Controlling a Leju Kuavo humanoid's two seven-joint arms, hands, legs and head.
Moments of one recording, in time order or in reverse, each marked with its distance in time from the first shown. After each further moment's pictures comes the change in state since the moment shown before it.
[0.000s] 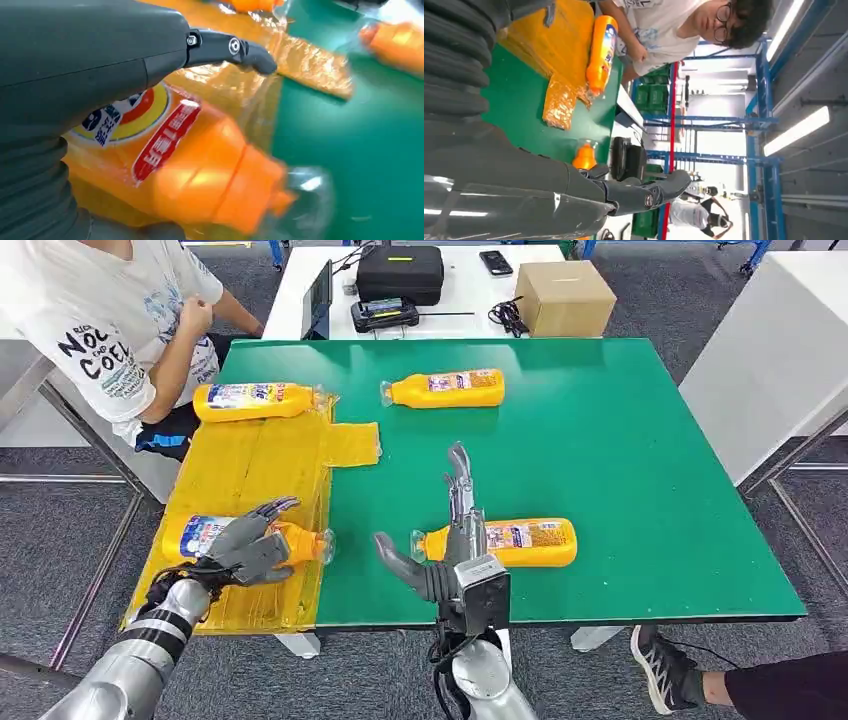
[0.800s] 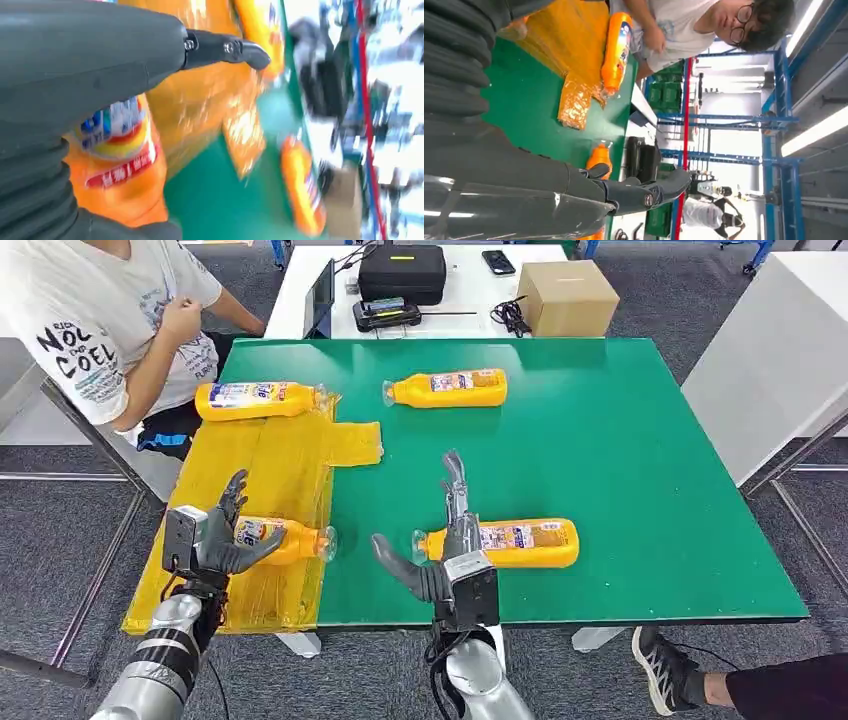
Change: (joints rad) left arm 0.081 -0.098 0.190 -0.126 0.631 0.032 -0.049; right arm -0.018 0.005 0.003 0.071 -0.007 -0.042 -0.005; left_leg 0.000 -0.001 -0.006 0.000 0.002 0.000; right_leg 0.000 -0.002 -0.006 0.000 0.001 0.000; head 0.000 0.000
